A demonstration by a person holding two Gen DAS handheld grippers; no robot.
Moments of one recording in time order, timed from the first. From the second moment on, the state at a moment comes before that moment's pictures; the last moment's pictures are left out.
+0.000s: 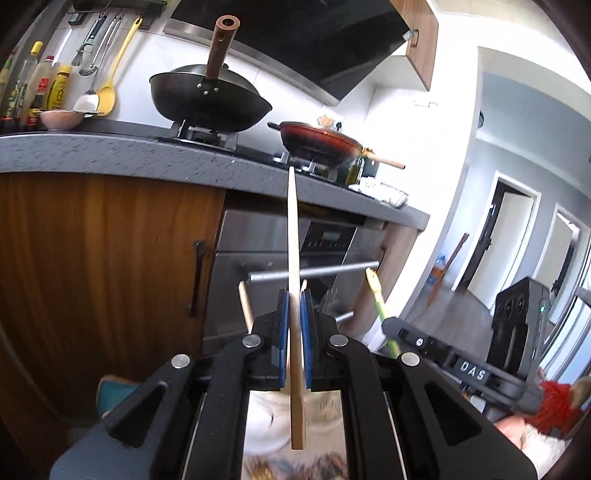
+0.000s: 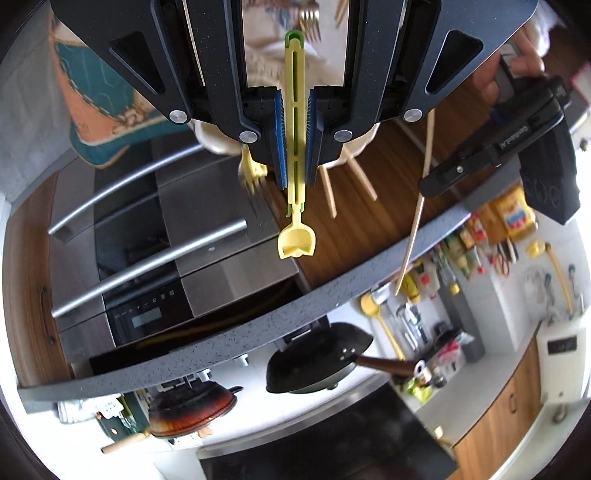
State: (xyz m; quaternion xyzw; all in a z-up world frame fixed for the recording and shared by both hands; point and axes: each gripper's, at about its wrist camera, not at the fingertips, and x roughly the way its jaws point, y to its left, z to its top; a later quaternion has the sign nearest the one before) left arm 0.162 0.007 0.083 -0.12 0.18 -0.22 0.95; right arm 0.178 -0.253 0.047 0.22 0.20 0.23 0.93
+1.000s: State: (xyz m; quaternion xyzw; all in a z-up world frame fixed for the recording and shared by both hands) left arm 0.175 -0.009 0.034 -0.09 0.16 -0.19 0.97; right arm 0.197 -0.259 -0.006 0.22 0.17 0.16 0.95
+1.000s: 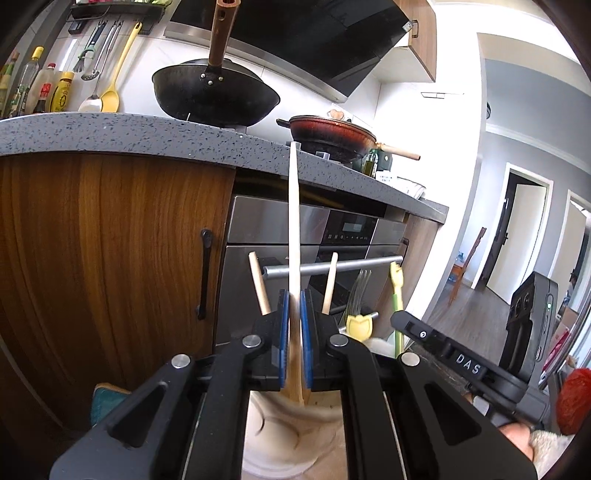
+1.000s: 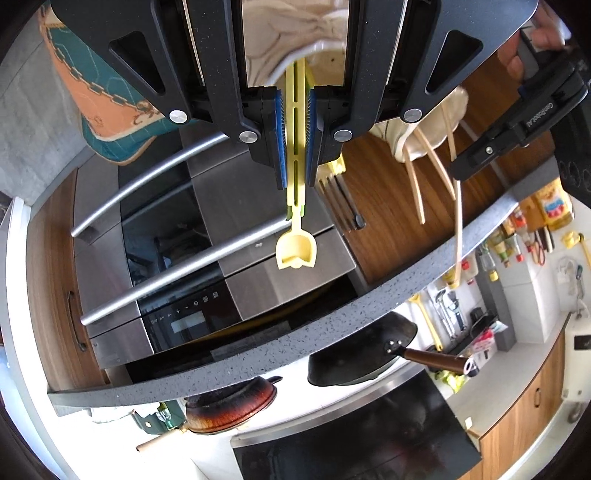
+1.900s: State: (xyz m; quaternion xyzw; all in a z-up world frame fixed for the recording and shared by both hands) left arm 0.141 0.005 0.031 -0.06 0.20 -0.17 0.96; right arm 0.164 -0.247 -0.007 0.14 0.19 0.12 0.96
